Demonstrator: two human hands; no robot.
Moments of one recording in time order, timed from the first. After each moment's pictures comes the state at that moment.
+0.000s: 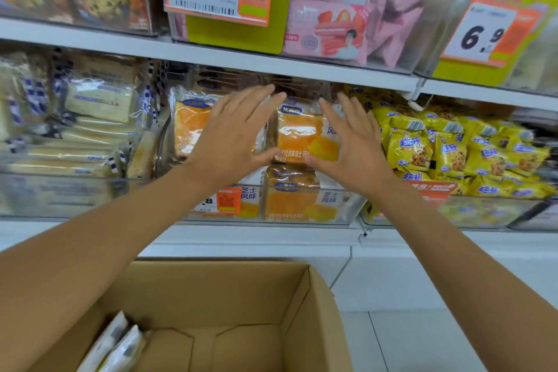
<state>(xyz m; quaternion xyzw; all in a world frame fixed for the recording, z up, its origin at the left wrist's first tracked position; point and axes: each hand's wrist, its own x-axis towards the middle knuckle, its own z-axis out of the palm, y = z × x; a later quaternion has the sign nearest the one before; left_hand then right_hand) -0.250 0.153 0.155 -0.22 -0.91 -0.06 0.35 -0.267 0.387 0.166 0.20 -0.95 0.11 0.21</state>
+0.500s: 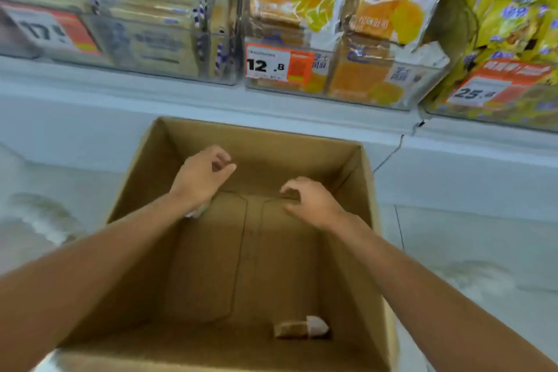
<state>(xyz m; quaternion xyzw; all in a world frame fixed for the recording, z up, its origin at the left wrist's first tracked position) -0.053 0.059 -0.034 0.12 -0.91 -0.39 -0.01 -0.085 0.298 -0.029 0.22 -0.93 0.21 -0.23</state>
